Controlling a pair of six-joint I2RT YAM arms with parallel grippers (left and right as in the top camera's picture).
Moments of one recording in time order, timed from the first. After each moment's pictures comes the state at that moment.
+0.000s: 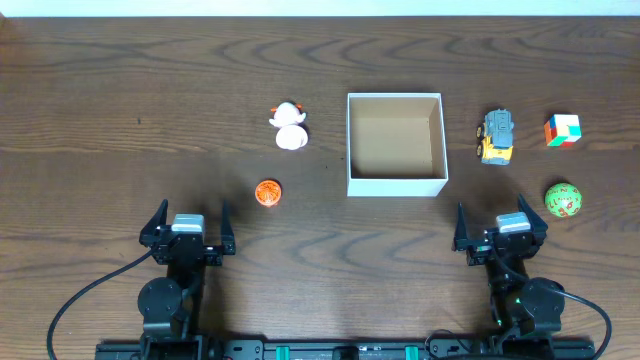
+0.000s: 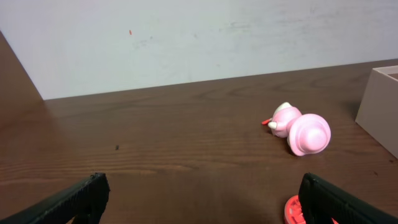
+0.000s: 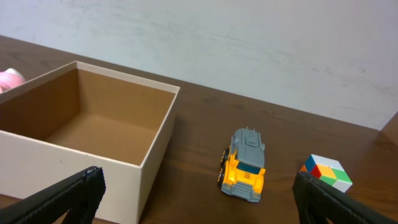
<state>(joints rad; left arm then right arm) 0.01 0.01 0.02 -0.11 0.02 0.12 0.04 0.01 0.01 -0.07 -0.05 -0.16</state>
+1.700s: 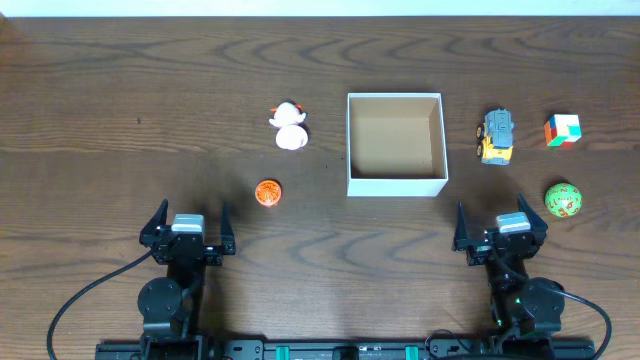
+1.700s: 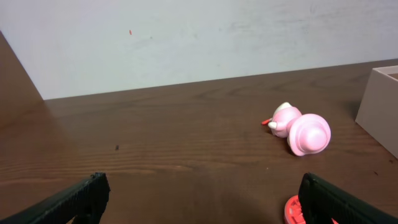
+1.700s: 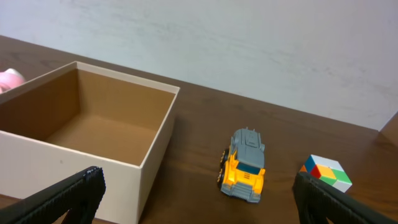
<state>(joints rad) 0.01 0.01 0.02 -0.11 0.02 0.12 0.04 0.01 0.01 -0.06 -0.05 -0.17</state>
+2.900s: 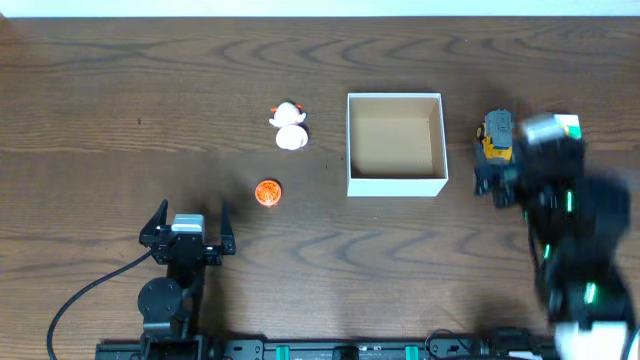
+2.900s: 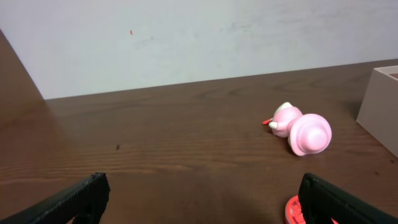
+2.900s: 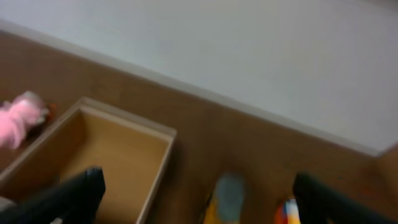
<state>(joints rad) 0.01 0.01 0.02 -0.11 0.02 0.12 0.02 0.84 0.86 -0.40 -0.14 -0.24</state>
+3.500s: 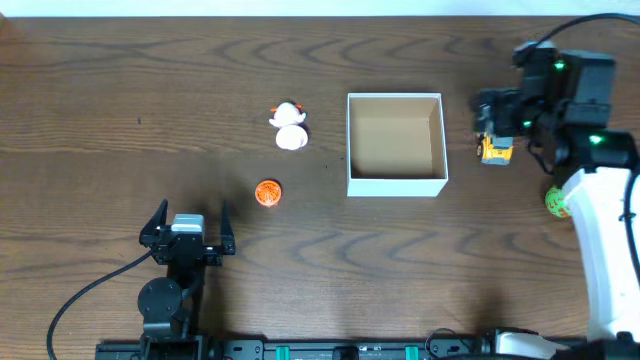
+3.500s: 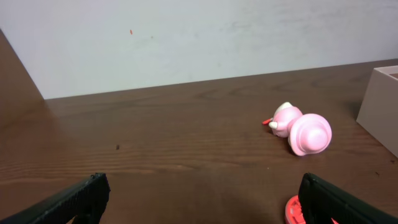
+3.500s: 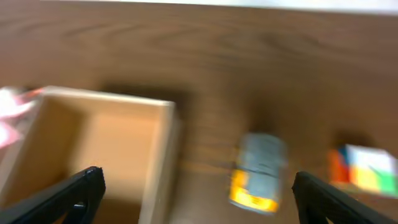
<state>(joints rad) 0.01 0.01 0.02 -0.11 0.02 0.12 -0.10 1.43 1.28 -0.64 -0.15 -0.02</state>
